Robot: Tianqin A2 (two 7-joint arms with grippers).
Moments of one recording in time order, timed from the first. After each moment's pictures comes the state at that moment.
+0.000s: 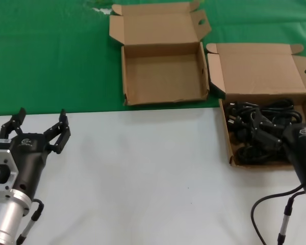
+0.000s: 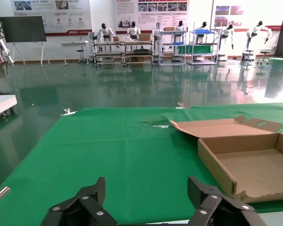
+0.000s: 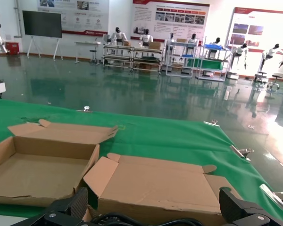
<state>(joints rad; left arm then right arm) 0.00 -0.30 1.60 -1.60 -1.80 0.00 0.00 0.03 0.33 -1.66 1.58 1.82 0.04 -0.02</state>
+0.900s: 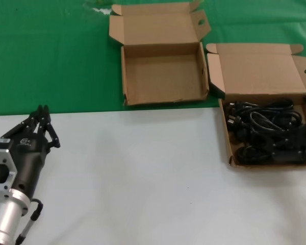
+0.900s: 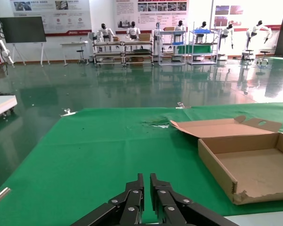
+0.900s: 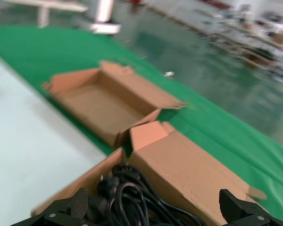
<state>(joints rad) 0.00 -0.30 1.60 -1.60 -1.80 0.00 0.00 0.20 0.79 -1.79 1.46 1.77 -0.35 0.02</state>
